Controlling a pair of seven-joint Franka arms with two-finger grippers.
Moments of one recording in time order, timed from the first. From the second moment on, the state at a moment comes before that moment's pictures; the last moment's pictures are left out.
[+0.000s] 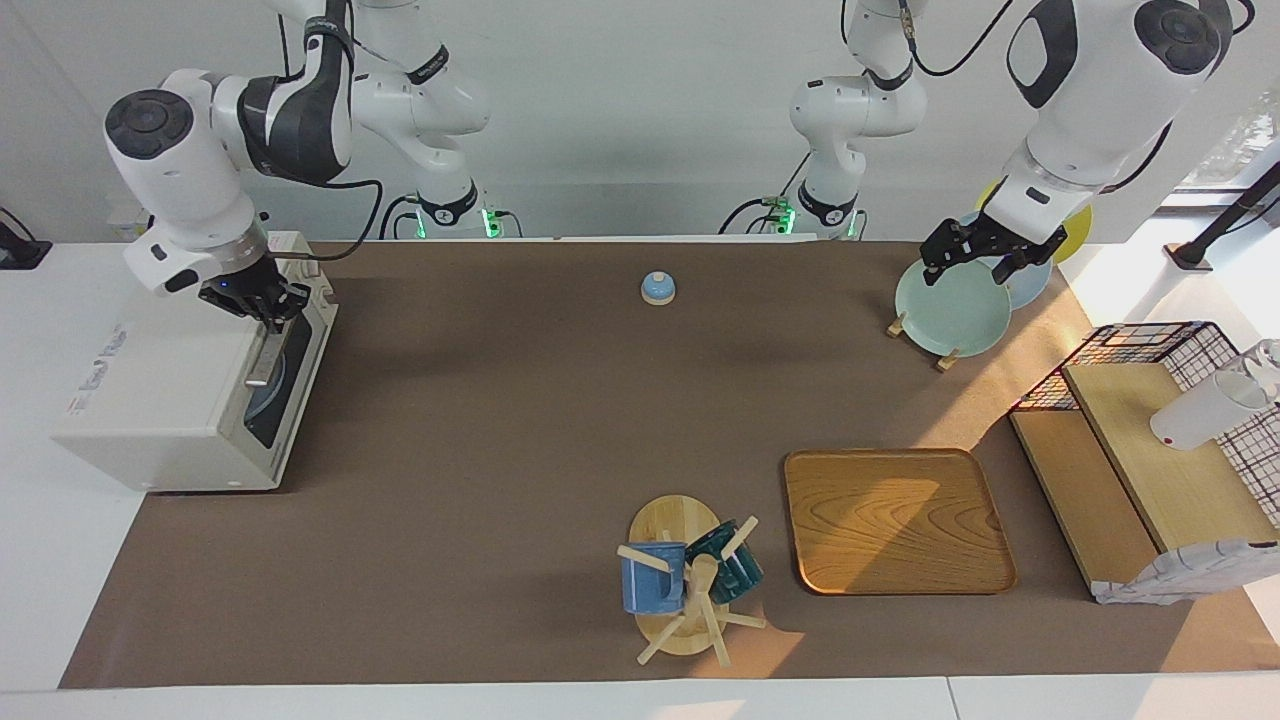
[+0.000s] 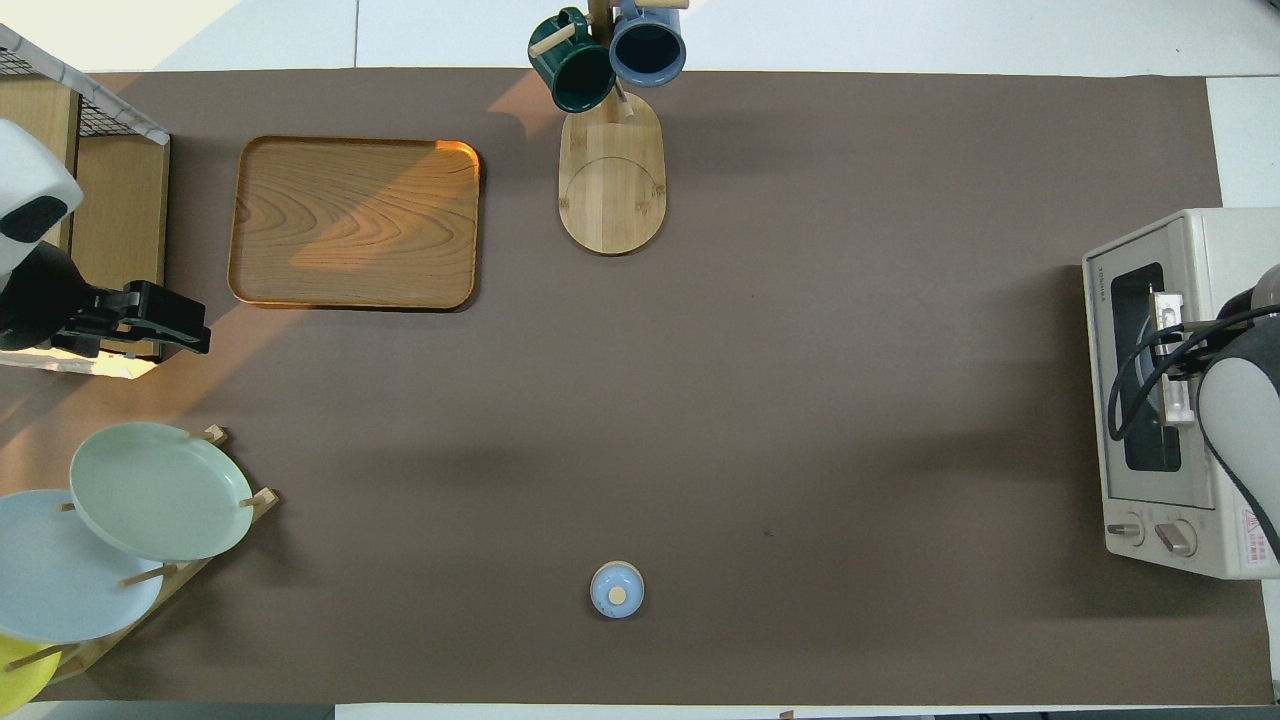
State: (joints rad) left arm -0.06 -0.01 -0.05 -1.64 -0.03 1.52 -0.05; right arm -0.06 -0.04 -0.08 -1.95 -0.18 1.81 -0.07
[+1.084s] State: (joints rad) left arm -0.06 -0.01 -0.05 -1.64 -0.03 1.52 -0.05; right arm -0.04 -0.07 -0.07 -2.07 -0.13 1.92 -0.07
